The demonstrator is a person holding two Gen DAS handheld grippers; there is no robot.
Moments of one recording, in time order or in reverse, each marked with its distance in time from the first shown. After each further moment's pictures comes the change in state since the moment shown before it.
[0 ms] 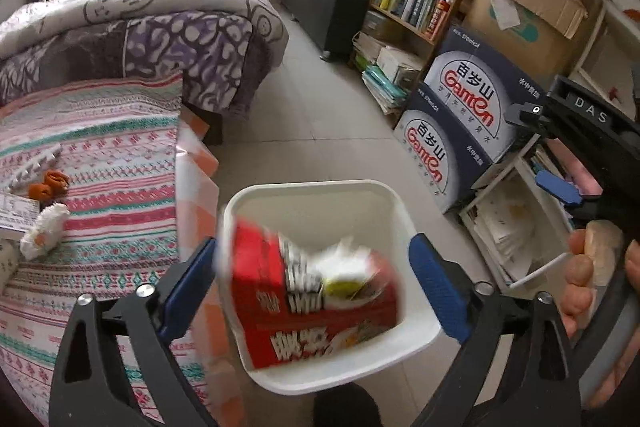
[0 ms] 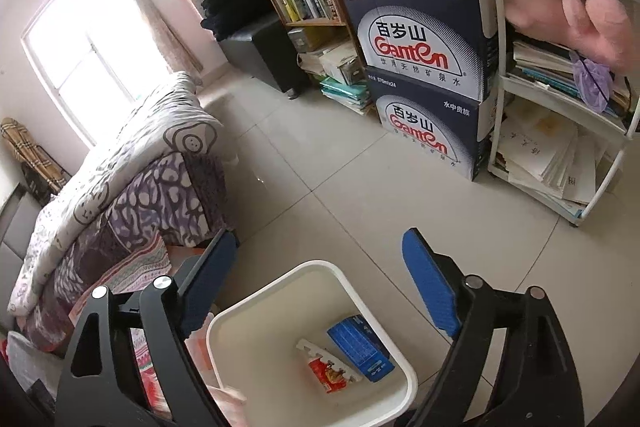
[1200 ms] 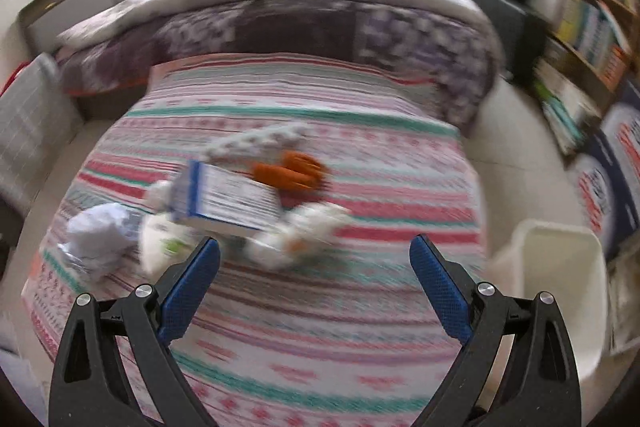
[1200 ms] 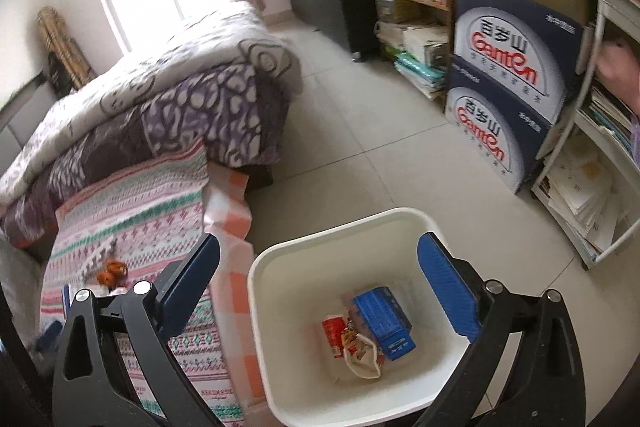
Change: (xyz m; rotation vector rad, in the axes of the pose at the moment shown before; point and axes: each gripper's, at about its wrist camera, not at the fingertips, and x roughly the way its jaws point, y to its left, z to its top) left arm -0.047 0.210 0.003 -0.238 0.000 0.571; right arm 0.017 0.120 -0.074 -0.339 0.117 0.046
